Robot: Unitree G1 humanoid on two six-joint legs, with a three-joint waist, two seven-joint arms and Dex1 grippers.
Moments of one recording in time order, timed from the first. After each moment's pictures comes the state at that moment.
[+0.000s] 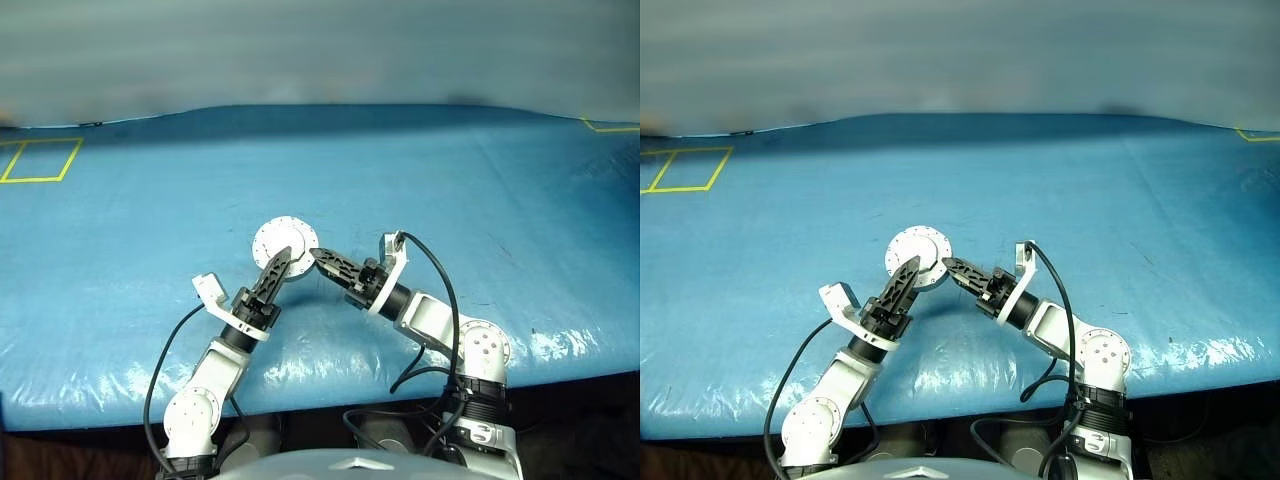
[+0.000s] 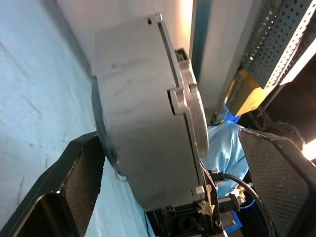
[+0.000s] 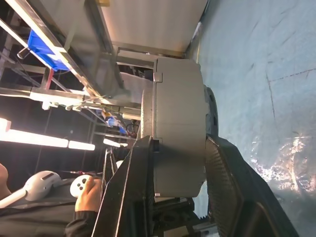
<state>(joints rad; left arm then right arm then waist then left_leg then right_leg) 0.18 -0.06 0.03 -0.23 -1.20 0.47 -0.50 -0.21 0.02 -0.27 -0.09 1.41 1.20 0.11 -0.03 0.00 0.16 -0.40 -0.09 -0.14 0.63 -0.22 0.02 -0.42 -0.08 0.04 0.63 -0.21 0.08</state>
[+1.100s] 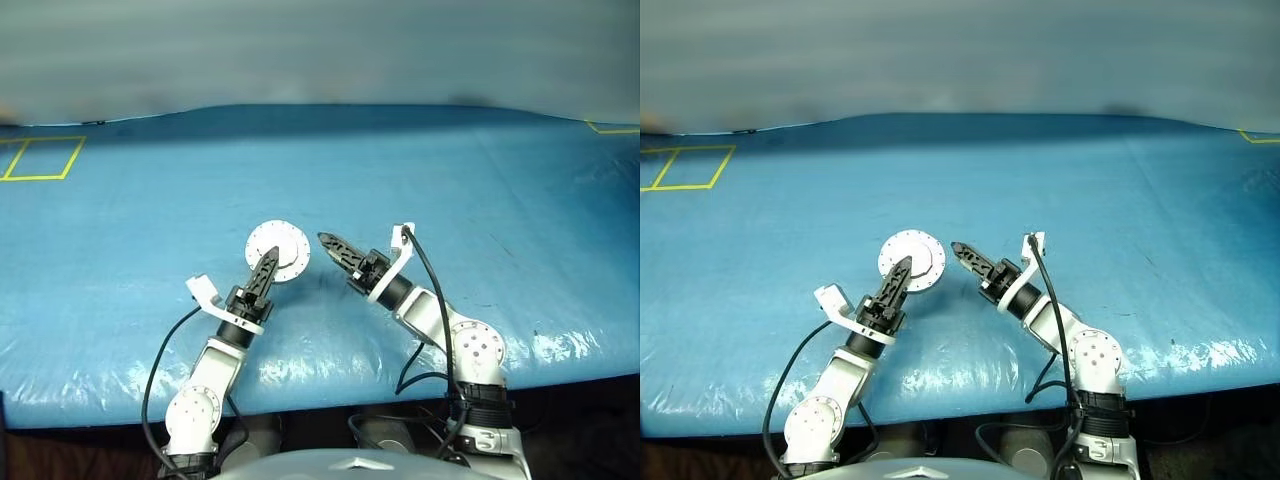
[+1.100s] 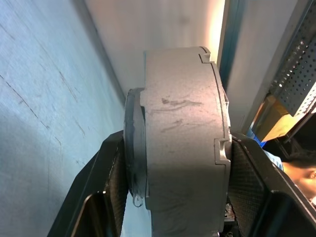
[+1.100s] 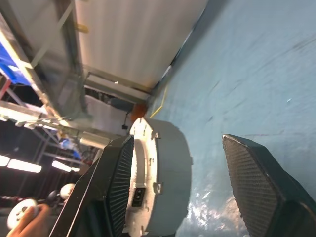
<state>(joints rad) 0.15 -0.06 0.04 -0.19 -1.20 0.35 -0.37 -0.19 -0.03 -0.15 -0.15 1.18 0.86 0.17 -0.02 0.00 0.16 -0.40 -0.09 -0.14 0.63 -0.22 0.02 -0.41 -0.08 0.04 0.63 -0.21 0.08</state>
